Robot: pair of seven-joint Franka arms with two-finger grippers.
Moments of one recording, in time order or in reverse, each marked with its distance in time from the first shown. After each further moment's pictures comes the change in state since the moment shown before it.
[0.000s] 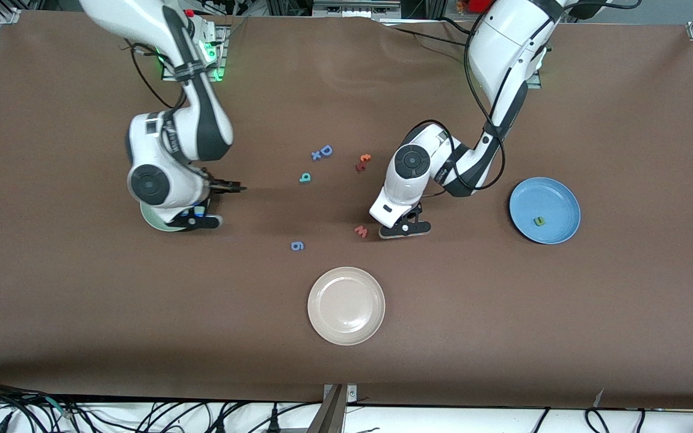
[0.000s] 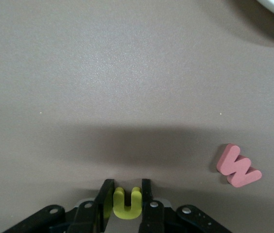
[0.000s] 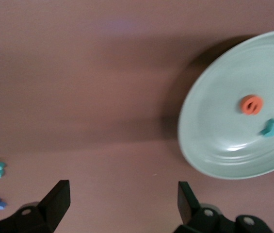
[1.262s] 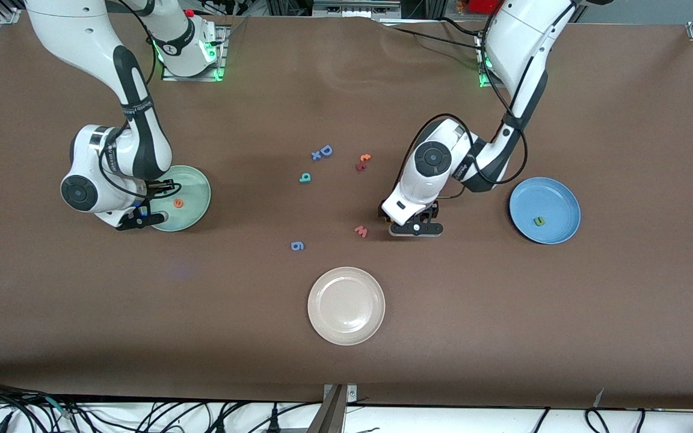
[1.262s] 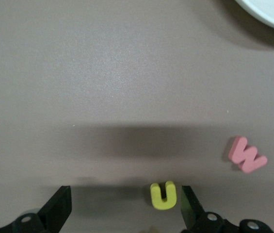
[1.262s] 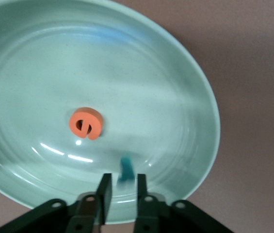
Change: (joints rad) left arm 0.048 -0.067 -0.006 -0.058 -0.040 0.002 0.127; right arm -0.303 0.032 -0.025 -0.207 -0.075 0.181 -0.602
